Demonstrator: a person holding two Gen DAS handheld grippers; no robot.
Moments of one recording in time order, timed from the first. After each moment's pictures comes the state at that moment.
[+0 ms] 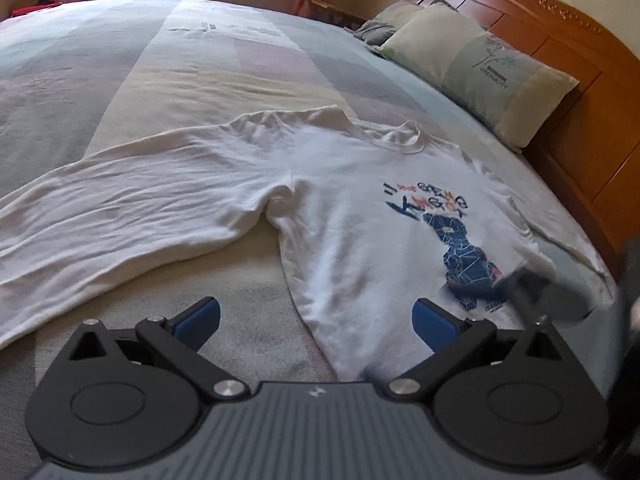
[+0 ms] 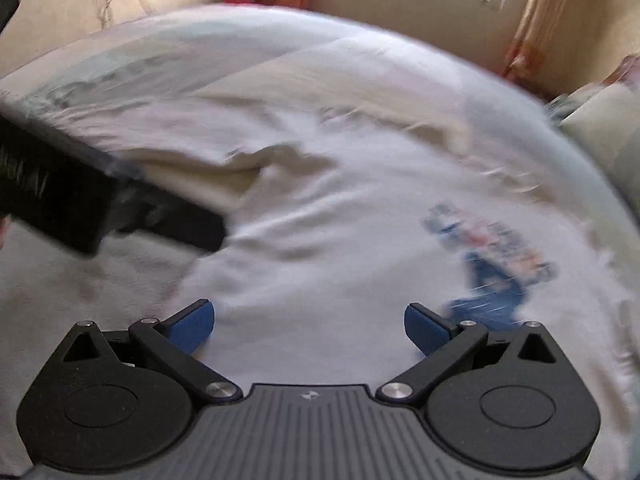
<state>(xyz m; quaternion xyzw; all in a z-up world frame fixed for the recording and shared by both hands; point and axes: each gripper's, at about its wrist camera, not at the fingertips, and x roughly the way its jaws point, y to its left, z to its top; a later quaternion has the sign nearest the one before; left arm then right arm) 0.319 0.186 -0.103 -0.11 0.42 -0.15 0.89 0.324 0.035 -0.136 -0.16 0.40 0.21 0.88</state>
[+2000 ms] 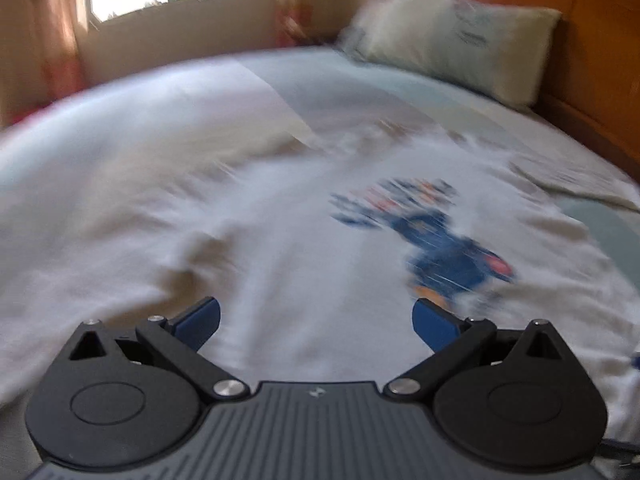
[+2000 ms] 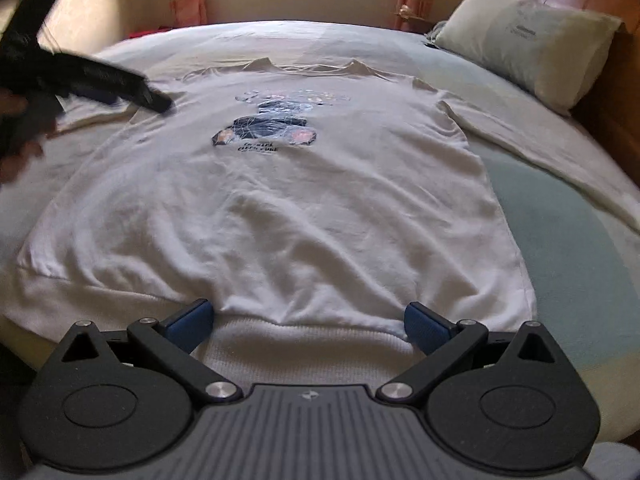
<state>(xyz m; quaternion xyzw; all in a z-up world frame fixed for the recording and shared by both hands) 0.303 0.081 -0.089 0.06 0.35 -0.07 0.93 0.175 -0.167 -0.145 -0.05 0.40 0.09 0.91</state>
